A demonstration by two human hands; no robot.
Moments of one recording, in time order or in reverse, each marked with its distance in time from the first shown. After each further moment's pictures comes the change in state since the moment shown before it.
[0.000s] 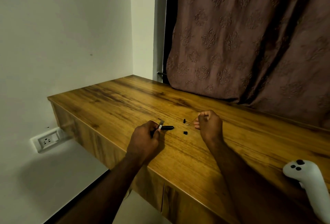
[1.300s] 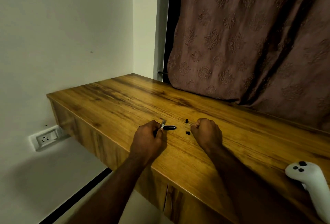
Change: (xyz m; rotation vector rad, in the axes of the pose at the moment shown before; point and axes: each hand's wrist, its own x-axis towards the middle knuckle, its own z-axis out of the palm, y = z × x) left_hand -0.003 0.008 -0.005 0.016 -0.001 -0.008; right_hand -0.019 -0.009 0.004 -0.834 -0.135 -0.108
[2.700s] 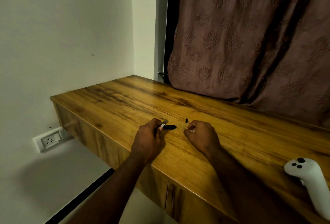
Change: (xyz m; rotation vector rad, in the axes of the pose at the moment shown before) left_hand 0.001 -0.008 0.001 -0.034 -0.024 0.084; right_hand -0.018 -0.005 -0.004 0.186 -0.084 -0.097
